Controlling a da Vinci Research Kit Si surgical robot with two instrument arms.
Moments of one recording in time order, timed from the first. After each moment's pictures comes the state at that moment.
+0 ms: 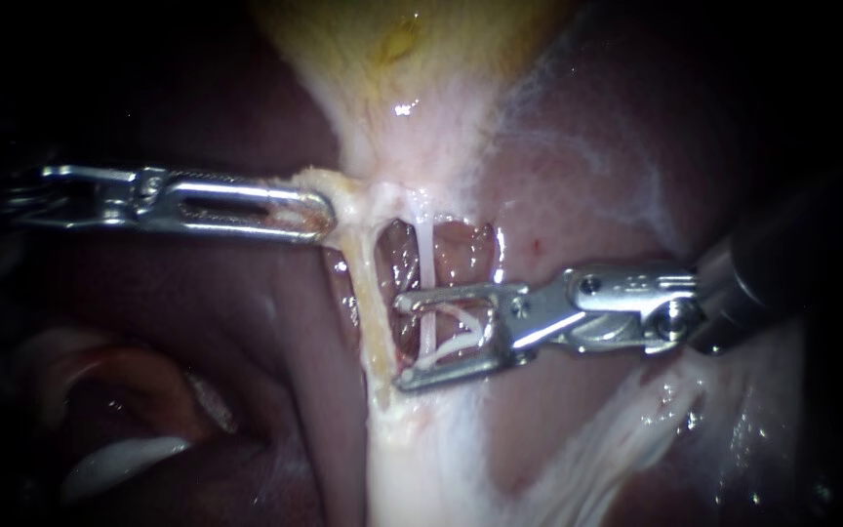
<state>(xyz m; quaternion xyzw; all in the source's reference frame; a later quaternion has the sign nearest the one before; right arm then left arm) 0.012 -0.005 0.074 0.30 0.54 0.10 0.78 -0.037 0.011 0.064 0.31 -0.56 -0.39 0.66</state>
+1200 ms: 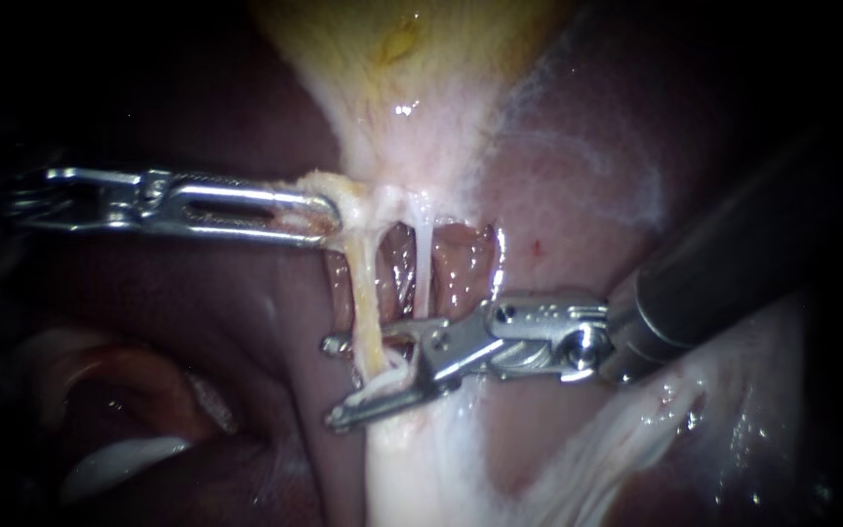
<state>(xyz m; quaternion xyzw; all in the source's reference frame) 0.018 -0.008 0.076 0.34 0.54 0.09 0.77 -0.037 0.011 0.064 0.32 -0.56 -0.38 0.66</state>
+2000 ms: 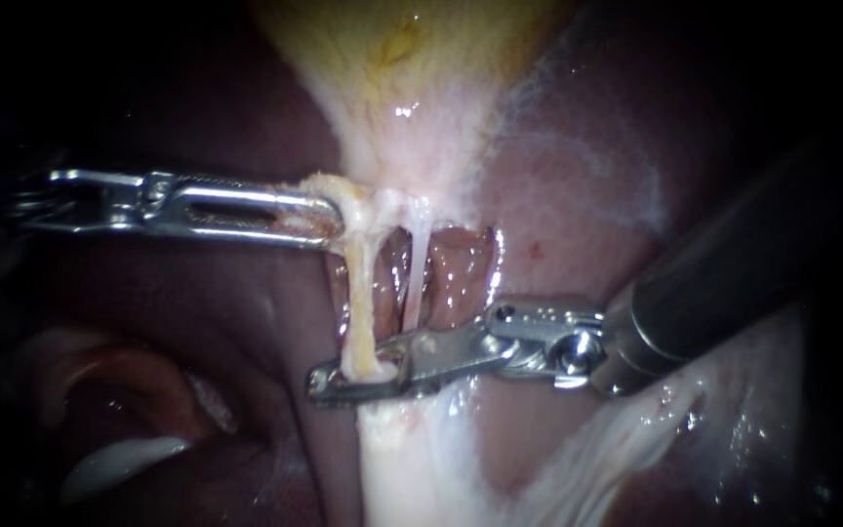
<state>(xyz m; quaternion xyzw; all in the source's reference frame) 0.017 -0.008 0.077 0.37 0.50 0.14 0.77 -0.037 0.011 0.064 0.32 -0.56 -0.38 0.66</state>
